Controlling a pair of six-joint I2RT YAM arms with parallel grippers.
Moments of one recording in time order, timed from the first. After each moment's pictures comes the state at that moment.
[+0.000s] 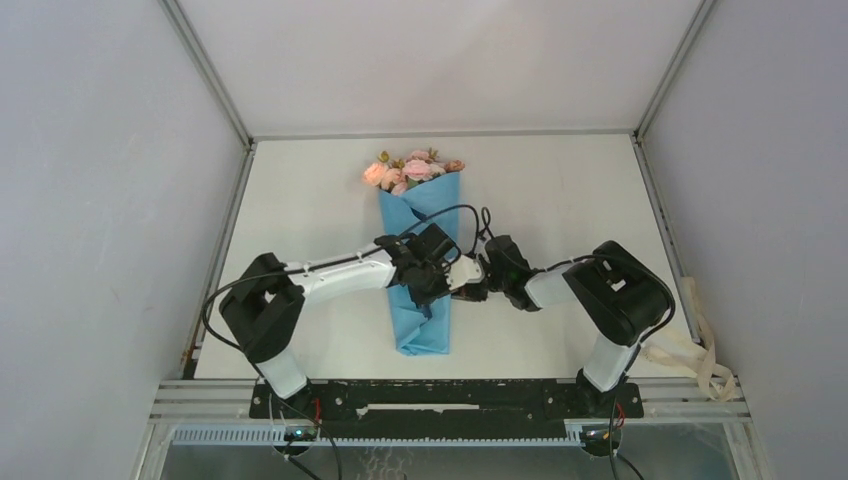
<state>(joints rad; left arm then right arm) -0.86 1.69 1.13 -0.59 0.20 0.36 0.62 1.75 0.61 0.46 -0.44 0.93</state>
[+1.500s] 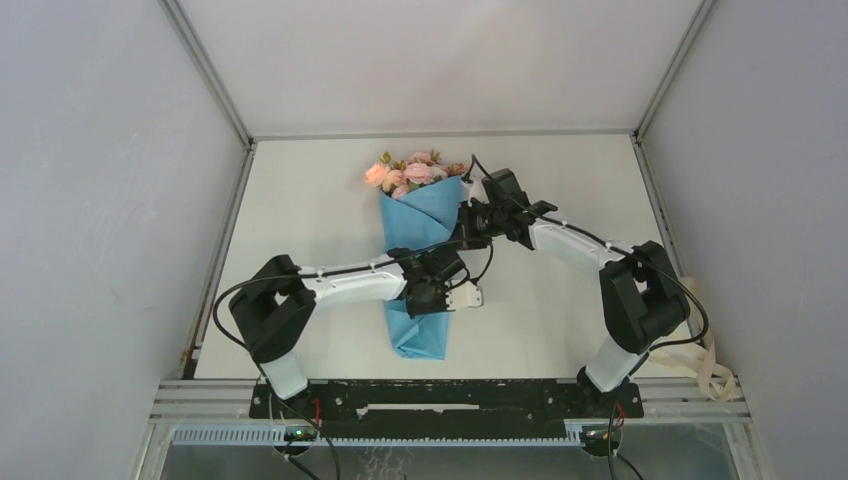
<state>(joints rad) -0.98 1.73 1.09 -0.62 -0.03 0.55 0.53 1.67 1.15 -0.31 -0.50 0.45</state>
